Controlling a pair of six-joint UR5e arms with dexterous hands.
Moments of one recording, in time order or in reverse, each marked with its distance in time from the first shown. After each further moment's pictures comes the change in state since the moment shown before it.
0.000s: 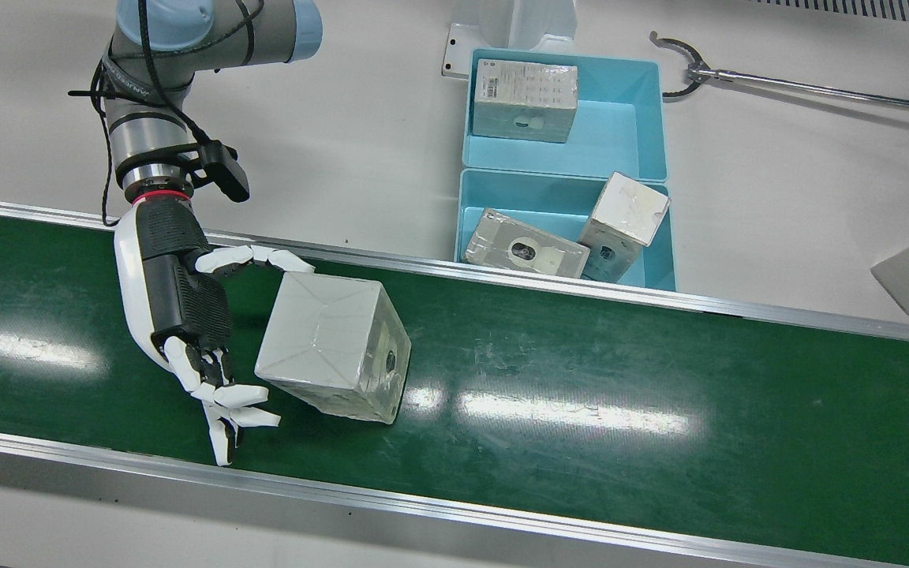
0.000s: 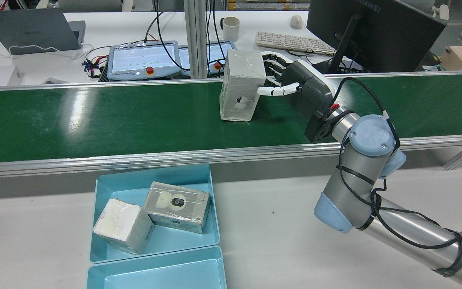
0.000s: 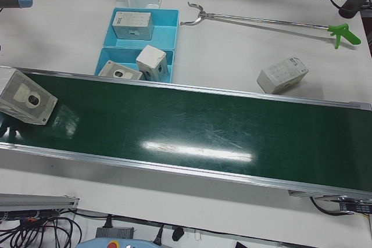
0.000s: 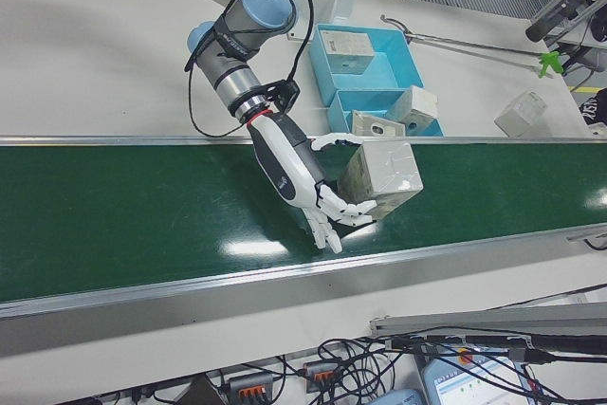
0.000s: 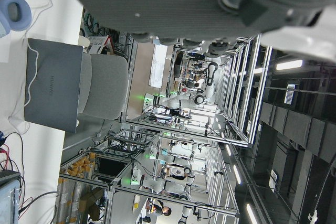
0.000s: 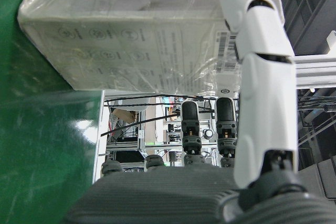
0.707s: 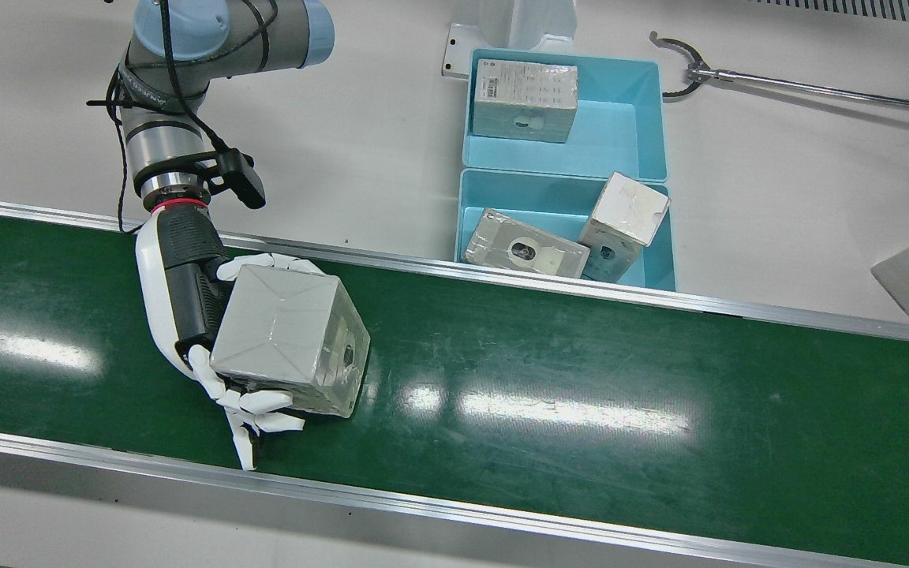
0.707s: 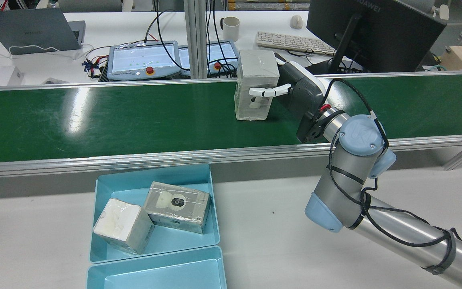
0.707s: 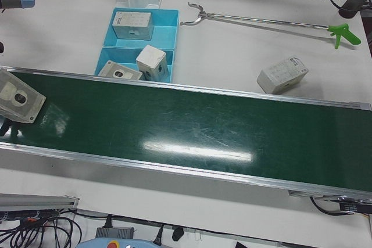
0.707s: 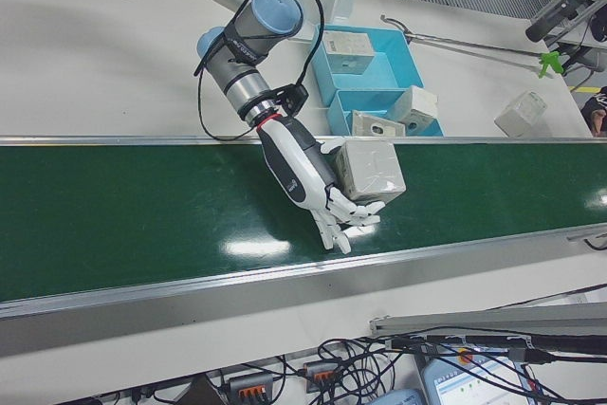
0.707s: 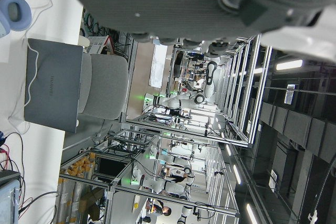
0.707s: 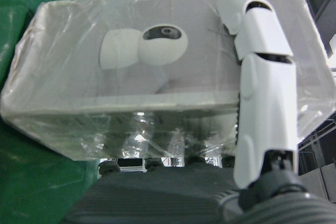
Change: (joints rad) left arm 0.000 0.000 0.000 0.000 0.000 0.000; right arm -0.015 0.037 -0.035 0.001 0.003 -0.008
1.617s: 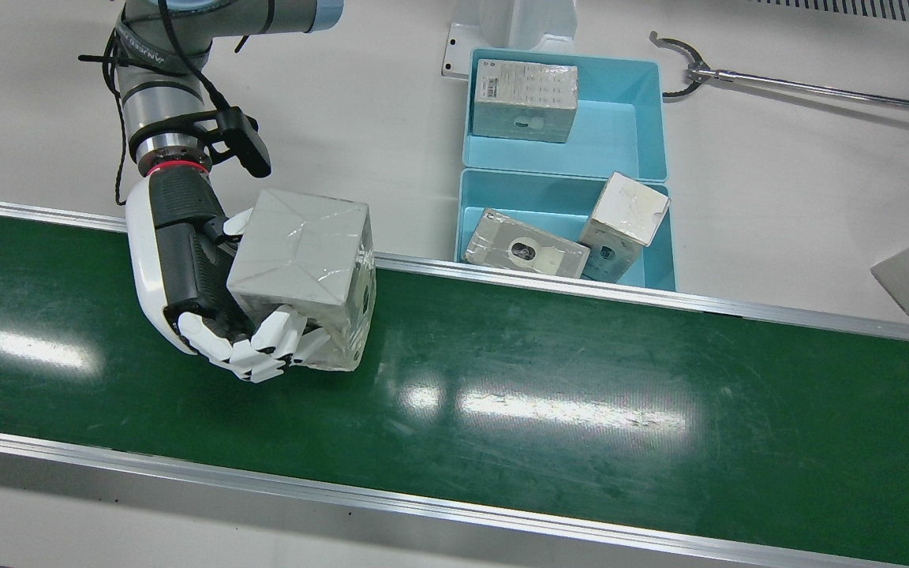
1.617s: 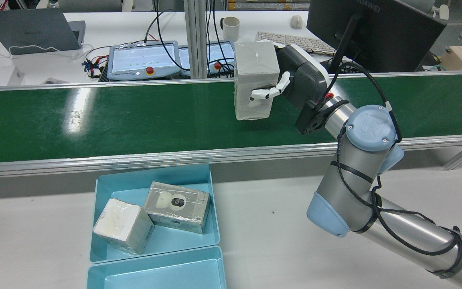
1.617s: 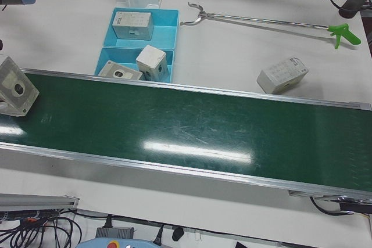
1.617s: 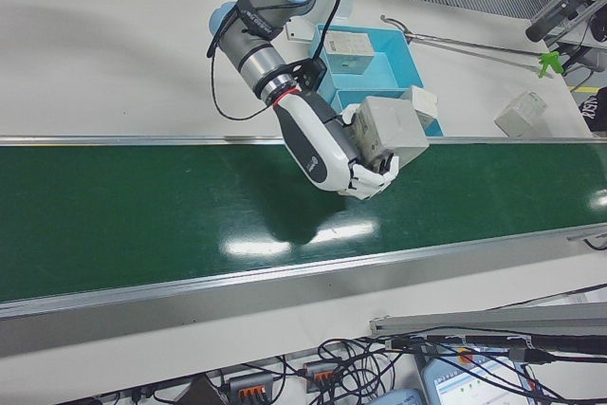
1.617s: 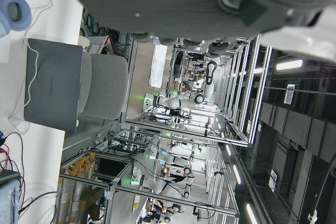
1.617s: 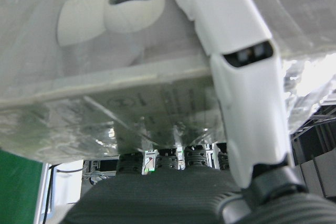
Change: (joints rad) left arm 0.000 0.000 0.000 0.000 0.000 0.000; right arm 0.006 0.020 0.133 -0.096 0.027 0.006
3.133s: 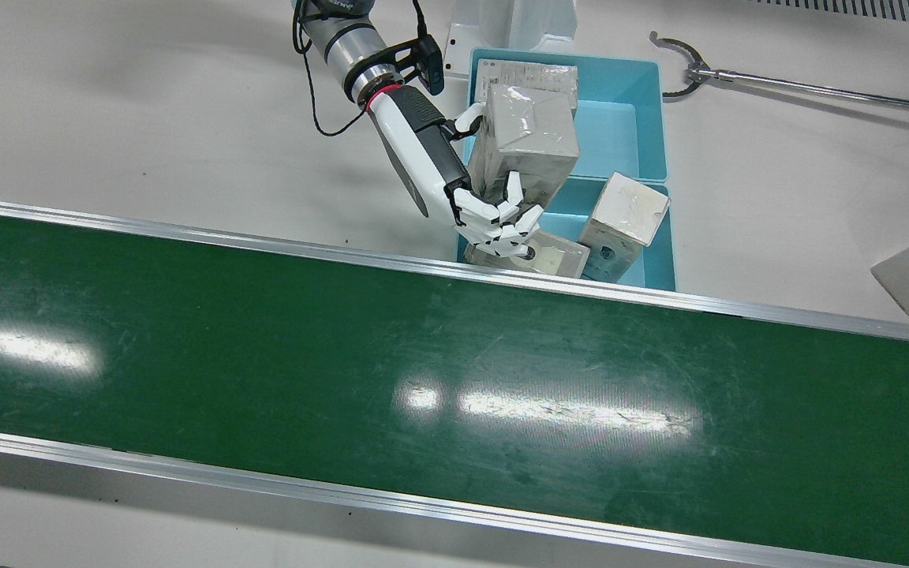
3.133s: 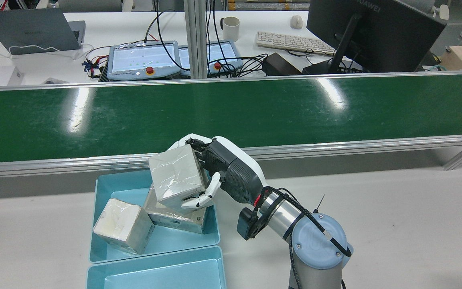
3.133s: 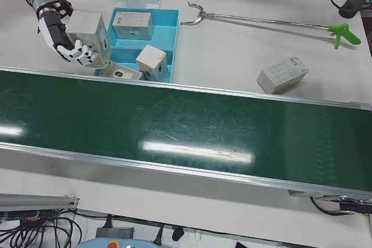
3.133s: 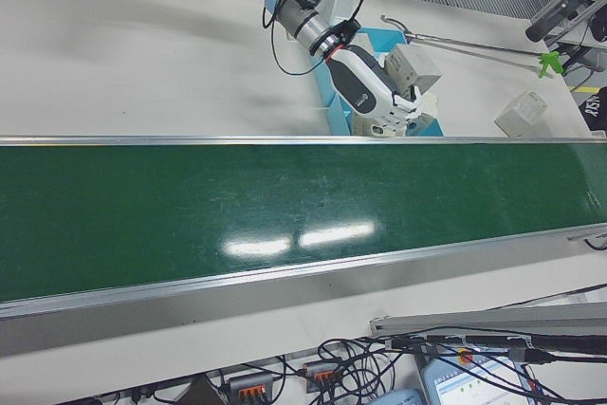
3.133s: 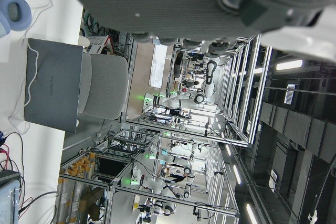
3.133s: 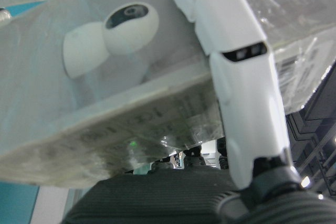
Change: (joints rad) left arm 0.000 0.000 0.000 0.000 0.000 0.000; right arm -0.415 0.018 0.120 -0.031 0.145 -0.201
